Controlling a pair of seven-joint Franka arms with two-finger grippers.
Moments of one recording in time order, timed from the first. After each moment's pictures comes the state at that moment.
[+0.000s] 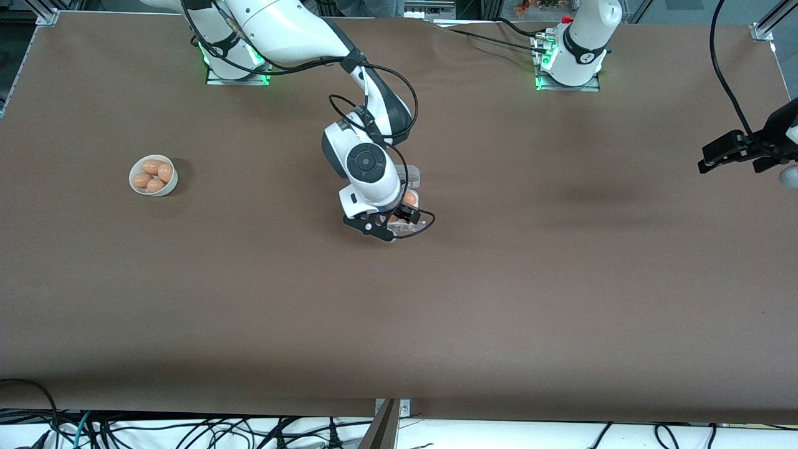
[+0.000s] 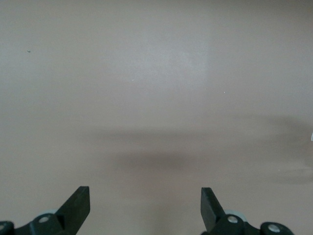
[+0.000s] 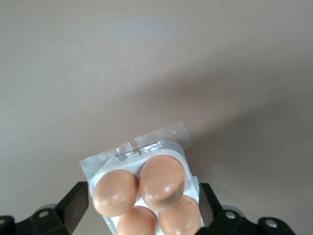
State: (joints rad) left arm -0.03 0.05 0.10 -1.57 0.00 1.58 0.02; right arm 0.85 0.80 -0.15 -1.40 0.28 2.19 0.99
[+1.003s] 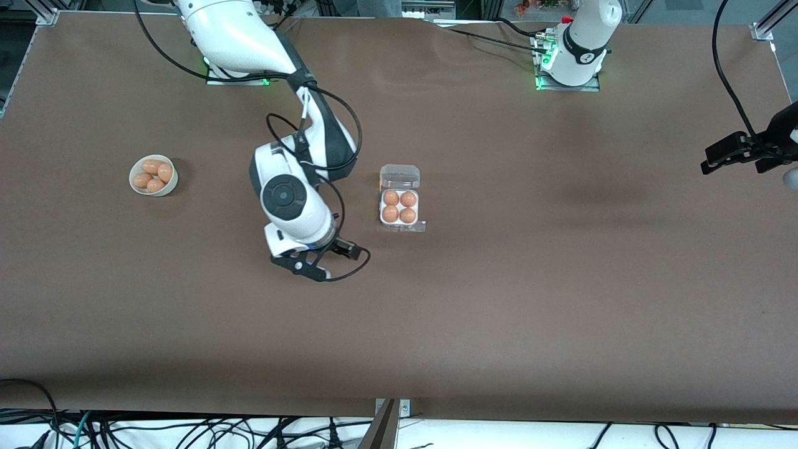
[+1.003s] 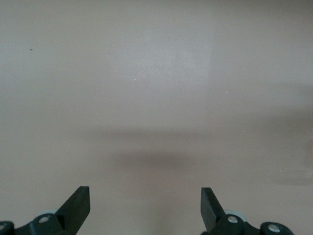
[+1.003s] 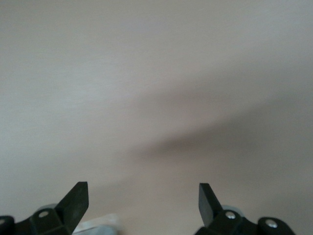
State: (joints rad) left arm -0.02 0.06 0.10 -1.57 0.00 1.58 0.02; right arm 0.74 0.74 -0.33 -1.35 0.28 2.03 0.72
